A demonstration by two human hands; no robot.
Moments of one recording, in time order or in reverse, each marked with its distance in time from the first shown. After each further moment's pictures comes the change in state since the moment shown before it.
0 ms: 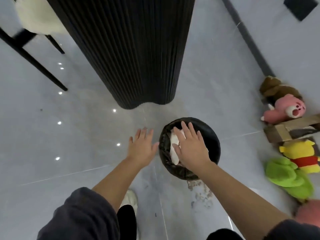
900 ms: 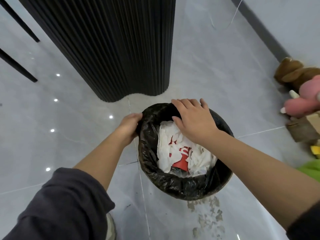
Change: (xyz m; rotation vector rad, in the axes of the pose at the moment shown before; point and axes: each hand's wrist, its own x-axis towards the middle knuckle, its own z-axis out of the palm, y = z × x) left_hand 0.153 -0.007 0.094 -1.405 0.012 -0.338; right_hand 0.101 0.086 0.081 -0.063 0.249 -0.147
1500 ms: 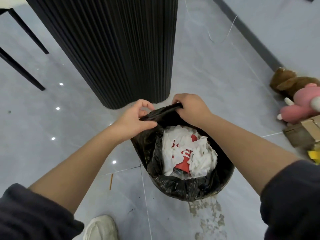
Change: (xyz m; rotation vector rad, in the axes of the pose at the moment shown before) left_hand -0.077 0.051 -0.013 0.485 -0.249 0.489; right_hand 0.042 0.001 -0.026 0.331 0.037 0.048
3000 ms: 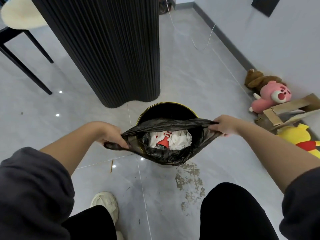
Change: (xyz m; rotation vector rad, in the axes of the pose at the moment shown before) left_hand -0.077 0.012 -0.014 0.566 -0.472 -0.698; right_hand -0.156 0.087 -0.081 0.189 -0.432 0.619
